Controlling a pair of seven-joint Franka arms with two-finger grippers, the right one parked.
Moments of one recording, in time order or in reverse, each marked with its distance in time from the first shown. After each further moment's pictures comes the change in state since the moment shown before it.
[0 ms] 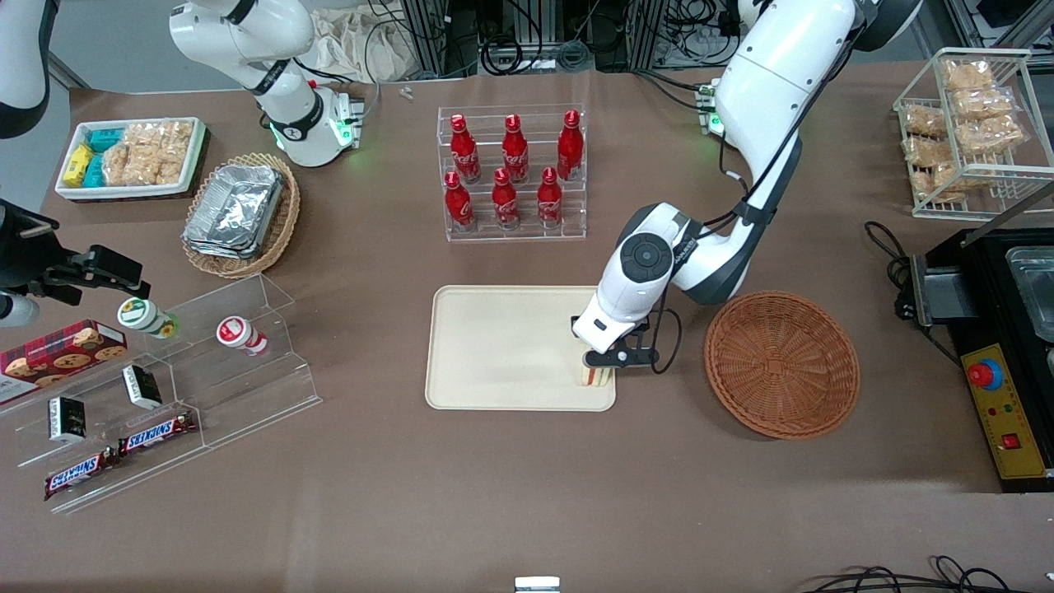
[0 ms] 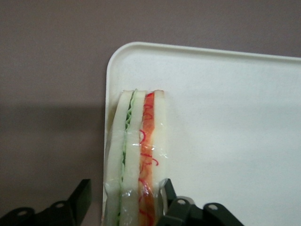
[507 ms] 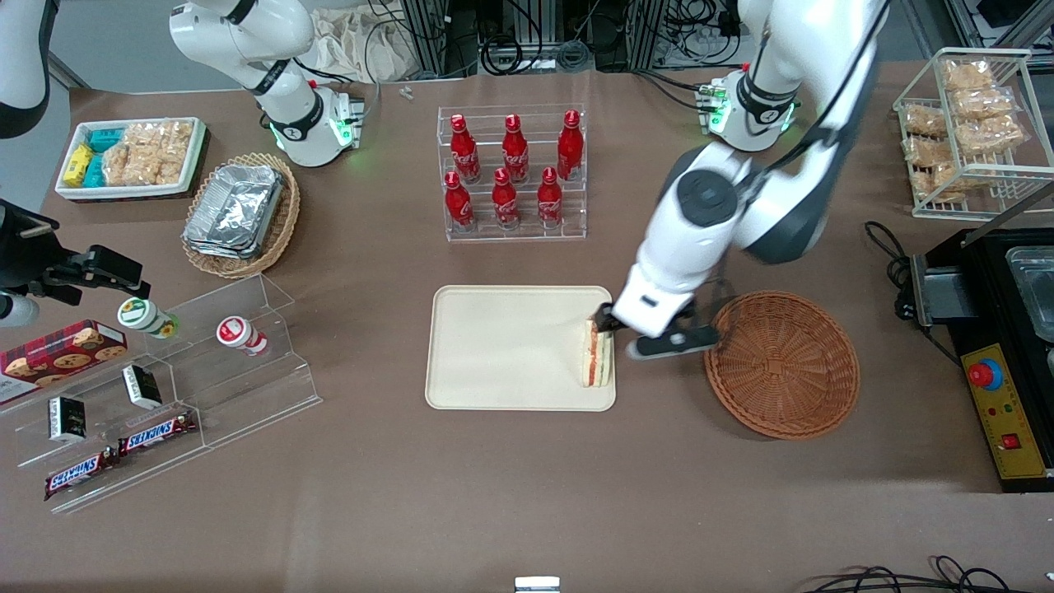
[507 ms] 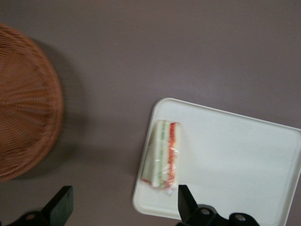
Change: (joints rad) arm 0.098 -0.305 0.010 0.087 -0.017 -0.385 -0.066
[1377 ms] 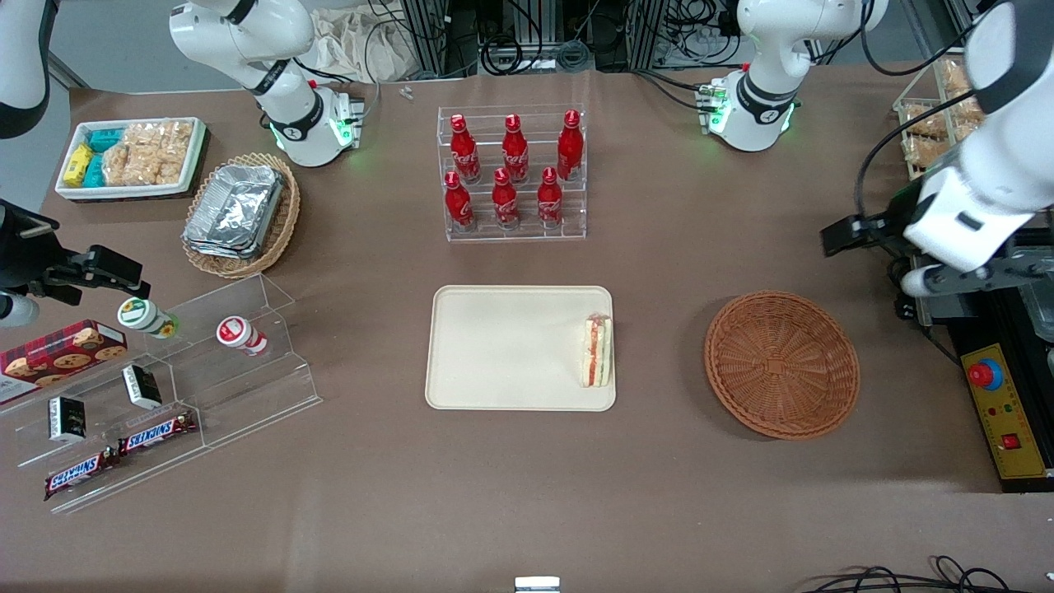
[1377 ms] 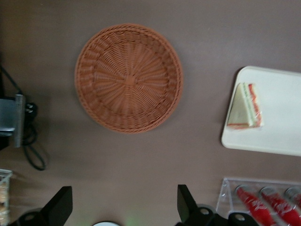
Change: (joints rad) arm 0.282 -0.238 0.130 0.134 -0.117 -0.559 0.574
